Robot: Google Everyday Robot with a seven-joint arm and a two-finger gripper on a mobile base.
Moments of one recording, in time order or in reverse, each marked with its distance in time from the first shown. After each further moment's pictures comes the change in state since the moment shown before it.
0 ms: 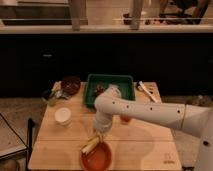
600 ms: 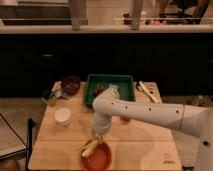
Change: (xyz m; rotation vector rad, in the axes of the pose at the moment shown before) arm -0.014 0.001 0.002 -0.014 -0.021 -0.130
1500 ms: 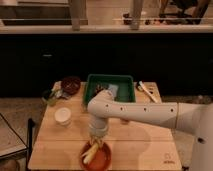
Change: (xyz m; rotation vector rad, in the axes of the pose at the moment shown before) arm -0.017 0.008 0.006 -0.085 -0.002 -0.109
